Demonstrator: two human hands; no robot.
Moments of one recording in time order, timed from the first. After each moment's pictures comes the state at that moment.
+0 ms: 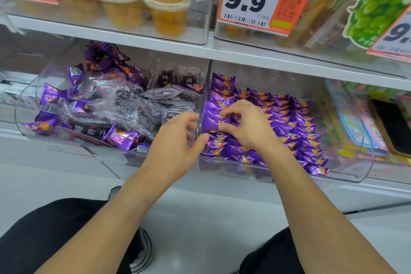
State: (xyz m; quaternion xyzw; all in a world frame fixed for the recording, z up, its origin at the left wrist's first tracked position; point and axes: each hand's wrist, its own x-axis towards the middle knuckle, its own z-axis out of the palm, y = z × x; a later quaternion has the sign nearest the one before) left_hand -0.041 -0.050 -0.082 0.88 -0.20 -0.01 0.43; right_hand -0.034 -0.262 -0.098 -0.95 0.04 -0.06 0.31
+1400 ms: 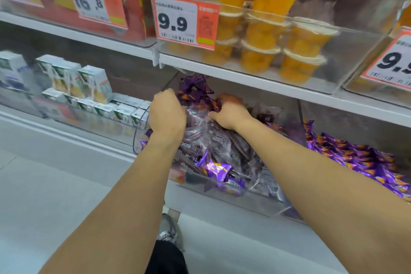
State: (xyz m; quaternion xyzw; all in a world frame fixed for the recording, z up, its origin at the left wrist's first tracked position) left_hand 0.127 0.115 -0.071 0.94 0.07 0.17 0.29; right_hand 0.143 -0.050 -0.071 -0.98 0.01 0.01 0.18
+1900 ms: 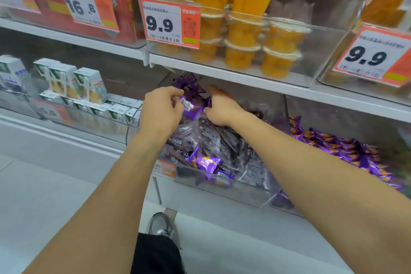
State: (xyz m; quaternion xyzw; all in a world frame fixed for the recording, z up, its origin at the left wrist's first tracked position) left_hand 0.086 0.118 -0.047 0.89 -0.05 0.19 0.41; right_hand 0.130 -0.054 -0.054 -0.98 -0.05 0.00 0.21
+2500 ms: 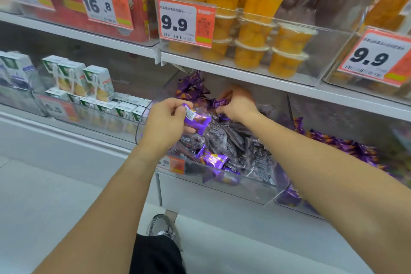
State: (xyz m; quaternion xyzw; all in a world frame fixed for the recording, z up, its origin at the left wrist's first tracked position) left_hand 0.046 0.131 -0.051 0.76 -0.03 0.04 0.65; right_hand 0.129 -0.070 -0.057 -0.95 0.07 -0.08 0.29
